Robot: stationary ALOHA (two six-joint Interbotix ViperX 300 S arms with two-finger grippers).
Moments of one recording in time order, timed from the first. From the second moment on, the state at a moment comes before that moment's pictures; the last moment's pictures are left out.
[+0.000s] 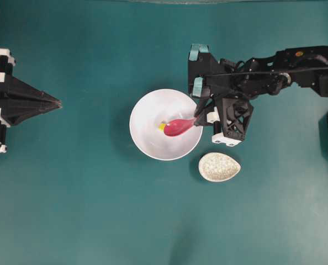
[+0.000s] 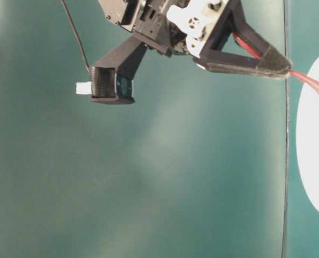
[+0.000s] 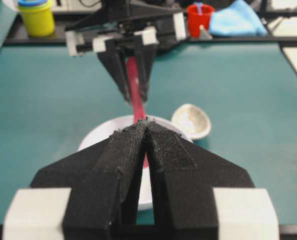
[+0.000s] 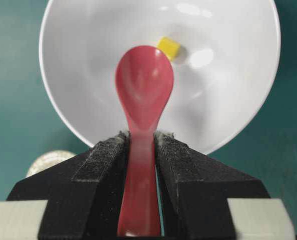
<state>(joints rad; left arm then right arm) 0.00 -0.94 1.16 0.02 -0.19 0.02 -0.17 -0.08 0.57 0.48 0.53 -0.40</state>
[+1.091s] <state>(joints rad) 0.00 -0.94 1.16 0.02 -0.17 0.02 -0.17 0.01 0.57 0.48 0.38 -0.40</state>
